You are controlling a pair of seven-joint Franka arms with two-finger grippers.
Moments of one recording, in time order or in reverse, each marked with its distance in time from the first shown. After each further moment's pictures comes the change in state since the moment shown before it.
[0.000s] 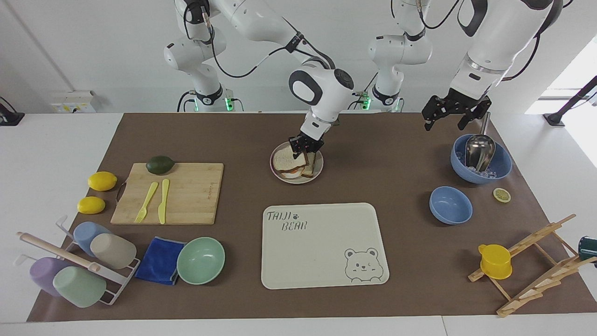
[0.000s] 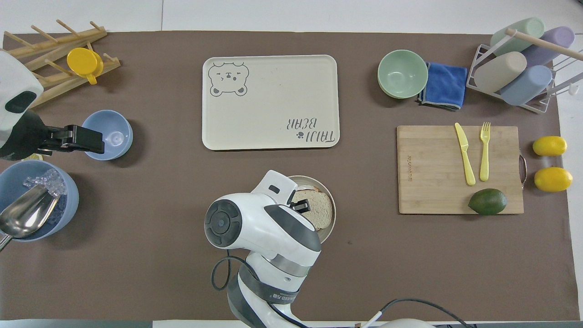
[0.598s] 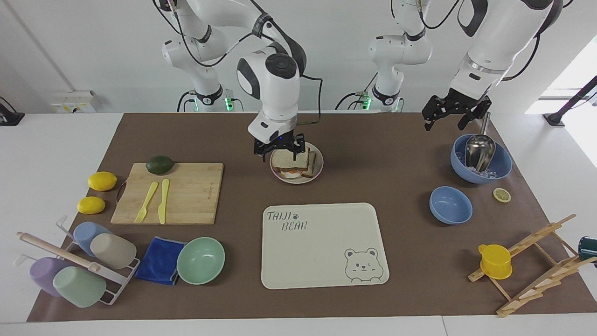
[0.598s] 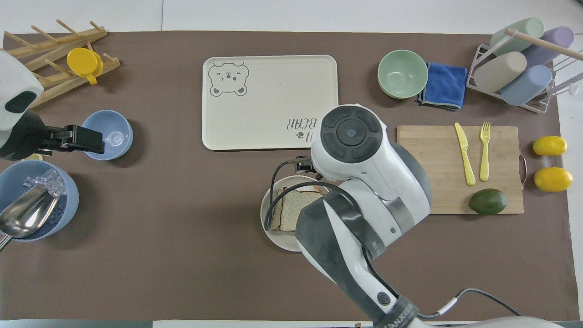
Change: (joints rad) left arm 0.000 0.000 0.000 0.000 0.000 0.000 0.000; right arm -0.304 -0.182 -0.002 0.037 0.202 -0.033 -0.199
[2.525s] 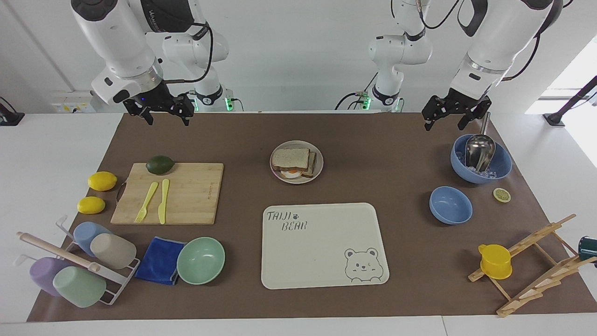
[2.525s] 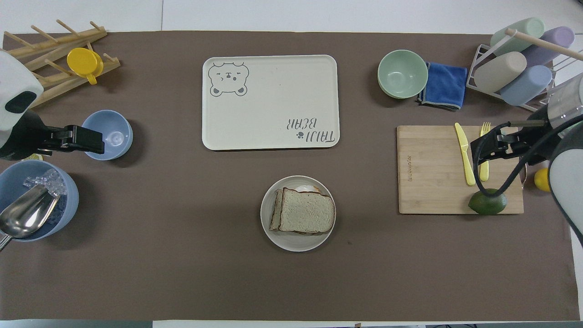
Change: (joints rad) left arm 0.000 0.000 0.000 0.000 0.000 0.000 0.000; right arm -0.314 -0.158 -0.138 0.180 0.066 -0.487 -0.409
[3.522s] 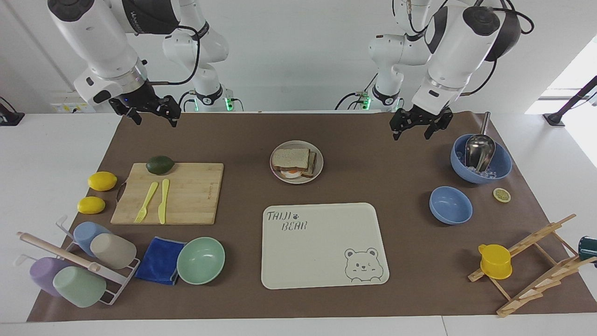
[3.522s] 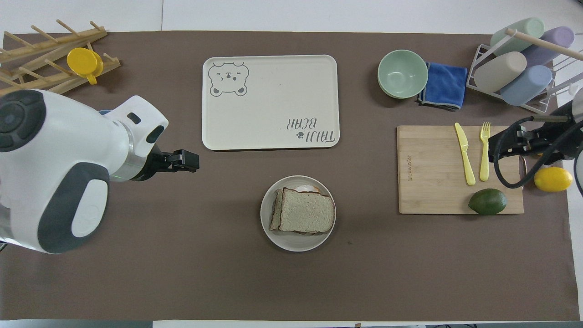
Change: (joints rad) left arm -0.201 0.007 -0.025 -0.333 -0.097 0.332 -0.231; right arm -0.042 0.000 -0.008 0.000 0.000 0.001 0.000
